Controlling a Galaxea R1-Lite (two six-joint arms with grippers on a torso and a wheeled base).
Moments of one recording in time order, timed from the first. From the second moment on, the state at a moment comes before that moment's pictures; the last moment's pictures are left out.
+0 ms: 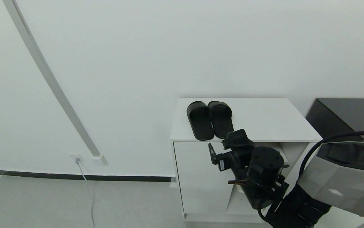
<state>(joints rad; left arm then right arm) 0.00 0.00 0.00 0.00 0.03 -0.01 0.76 2.19 -0.76 -1.53 -0.51 -0.22</state>
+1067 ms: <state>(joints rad) 0.00 0.00 0.00 0.00 0.02 0.00 0.75 2.04 -1.32 -0.47 -0.51 0.21</state>
